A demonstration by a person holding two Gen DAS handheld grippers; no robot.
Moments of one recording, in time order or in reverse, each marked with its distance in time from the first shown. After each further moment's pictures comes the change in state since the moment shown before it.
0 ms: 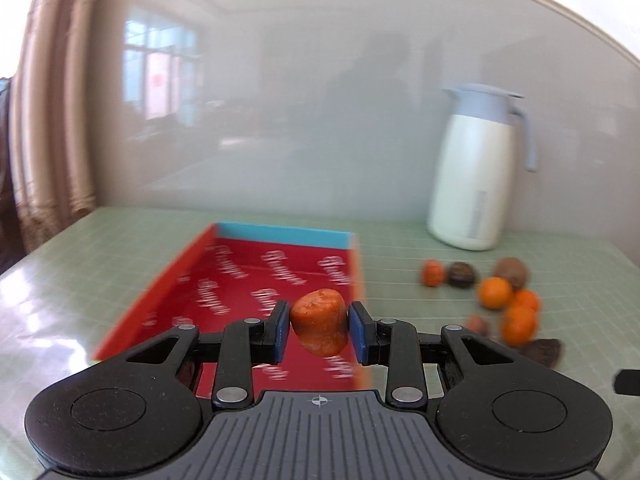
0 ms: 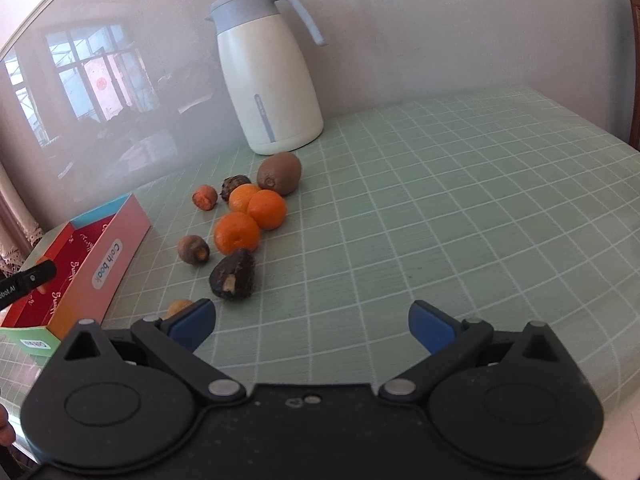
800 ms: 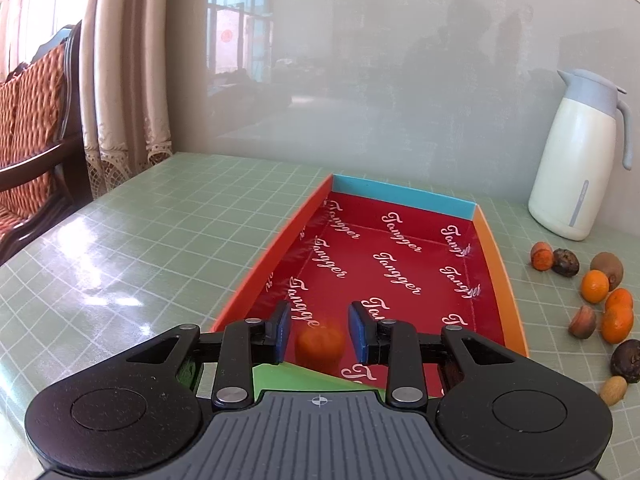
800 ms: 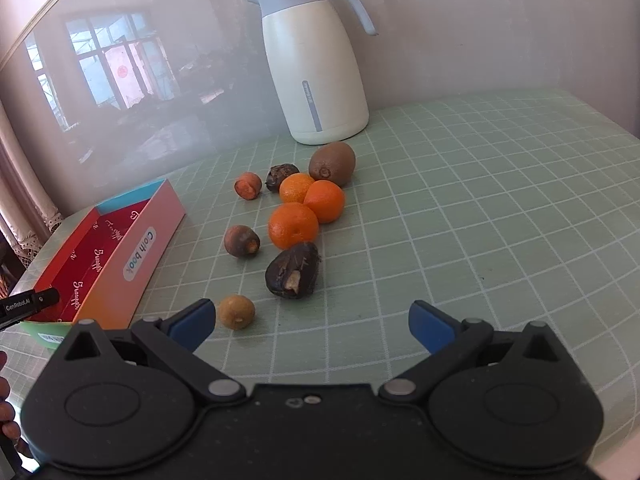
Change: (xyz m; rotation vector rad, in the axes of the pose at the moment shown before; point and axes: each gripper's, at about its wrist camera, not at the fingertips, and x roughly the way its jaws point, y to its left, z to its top) left arm 0.022 0.062 -0.009 -0.089 0.124 0.181; right arm 0.013 0.033 0.000 -0.036 0.013 0.045
